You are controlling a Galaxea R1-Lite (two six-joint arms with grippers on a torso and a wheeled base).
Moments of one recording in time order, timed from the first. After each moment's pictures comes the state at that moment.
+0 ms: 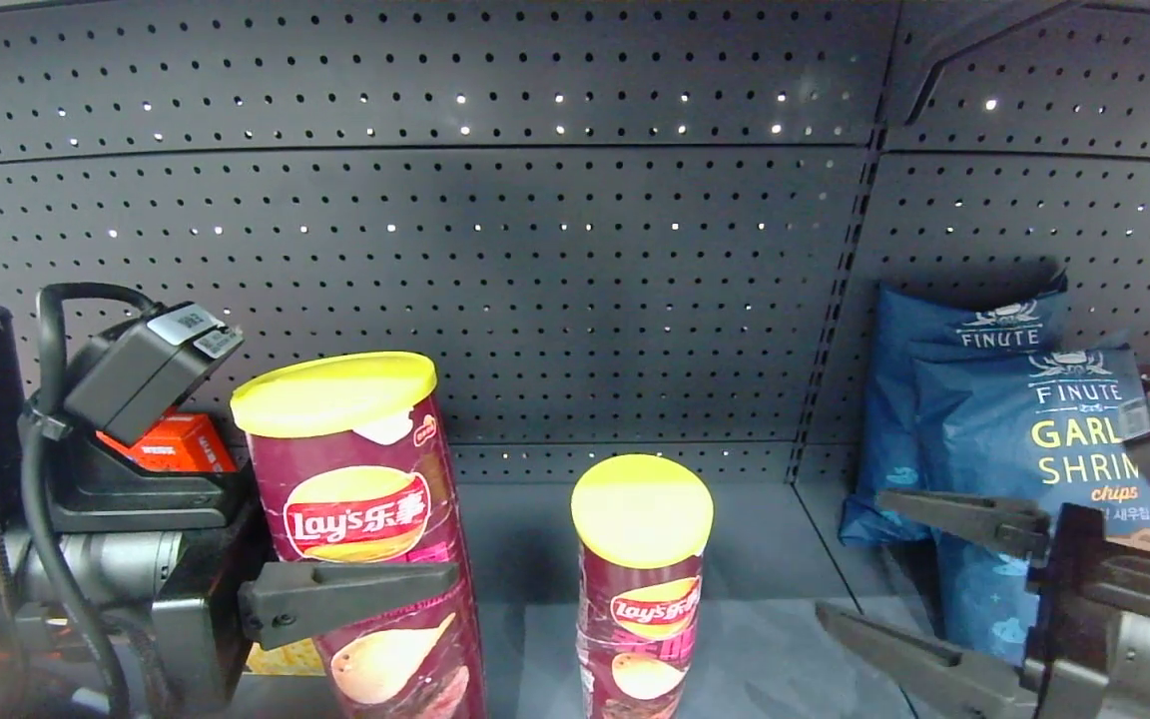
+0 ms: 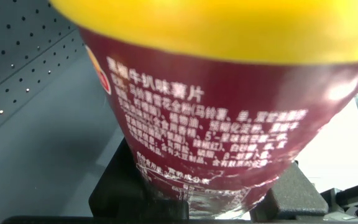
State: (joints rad) left arm -0.33 1.31 -0.65 -0.36 -0.92 0.02; right arm 0.80 1.15 -0.49 -0.50 0.01 0.00
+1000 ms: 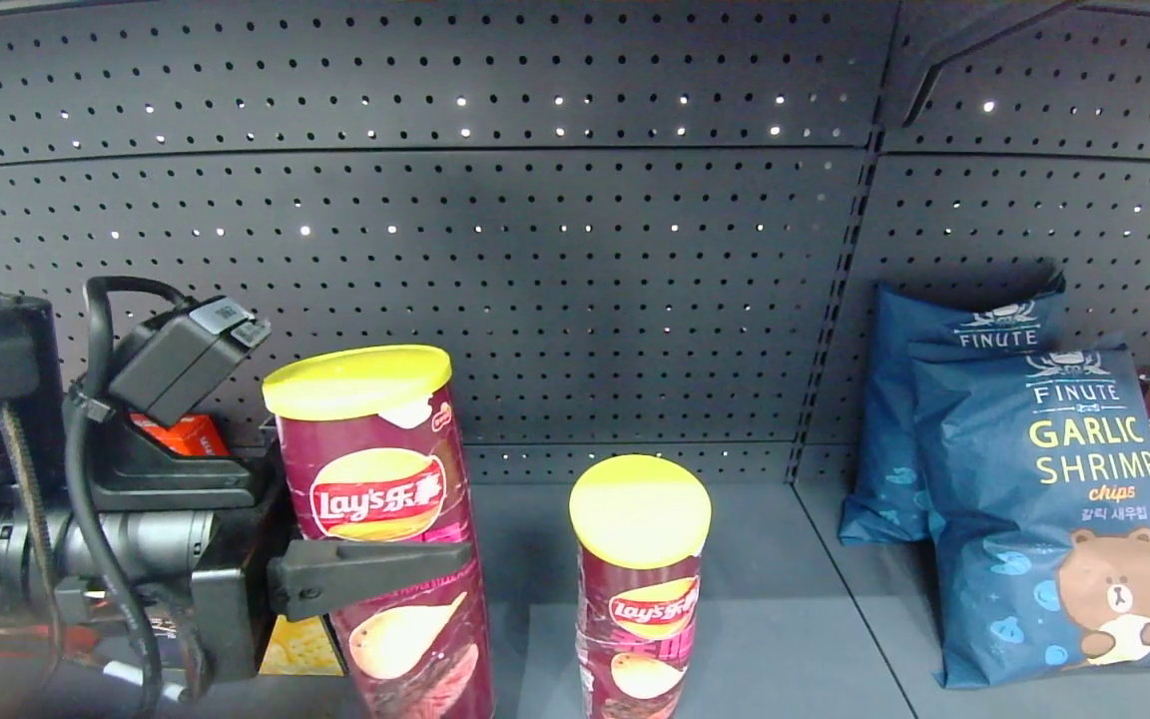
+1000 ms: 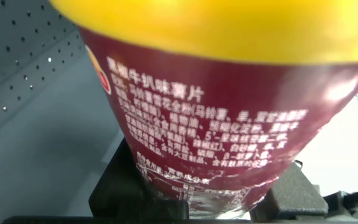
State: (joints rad) left arm -0.33 1.36 -0.68 -0.36 -0.91 0.03; right arm 0.38 0.30 -0.13 -0.07 -0.40 -0.02
